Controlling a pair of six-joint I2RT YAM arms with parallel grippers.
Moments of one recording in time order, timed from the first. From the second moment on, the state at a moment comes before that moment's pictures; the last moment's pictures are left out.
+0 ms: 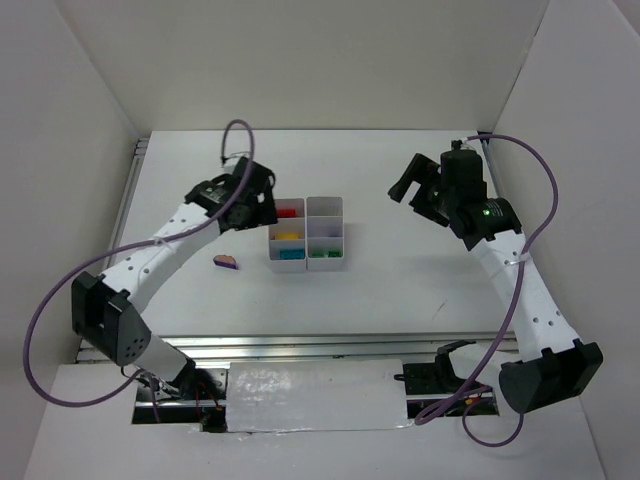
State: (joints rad) left arm -0.60 1.55 1.47 -0.86 -0.42 -0.62; right arm 0.23 1.17 1.28 -0.72 0.04 0.66
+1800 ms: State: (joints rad) left arm -0.27 1.63 1.20 -0.67 -0.25 -0.69; right arm 0.25 1.24 1.34 -0.72 -0.09 0.62
